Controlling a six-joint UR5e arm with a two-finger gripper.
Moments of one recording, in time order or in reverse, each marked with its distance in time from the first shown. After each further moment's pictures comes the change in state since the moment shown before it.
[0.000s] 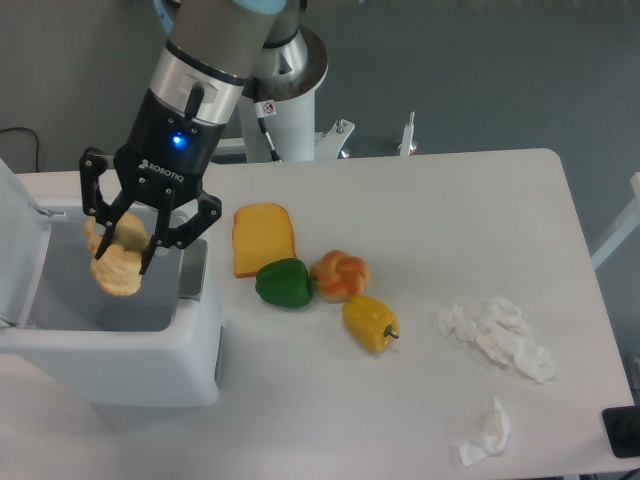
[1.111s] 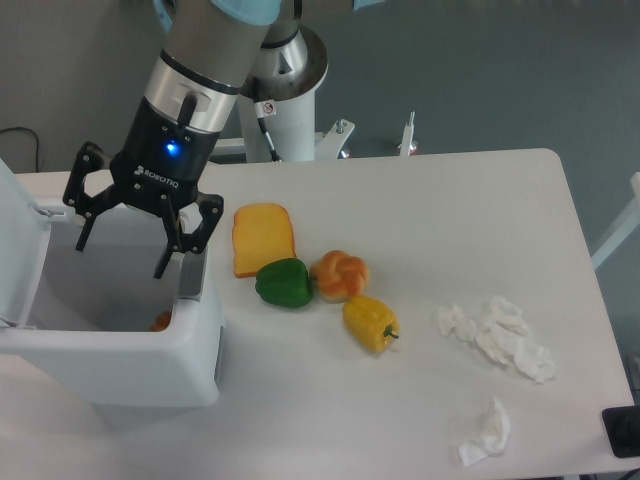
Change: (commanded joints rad) arm 0.015 -0.023 0.020 0.012 0.032 0.089
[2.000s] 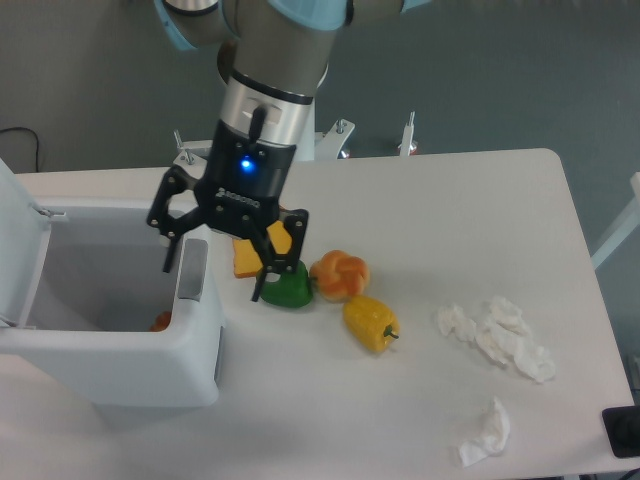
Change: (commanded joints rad) arm 0.100 -0.031 0.032 0.000 0.138 0.353
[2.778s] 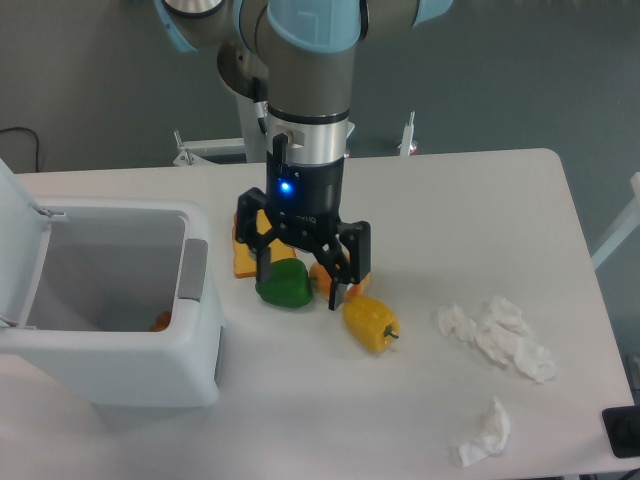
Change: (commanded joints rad) arm -0.002 -0.029 -0.011 -0.002 0.296 0.438
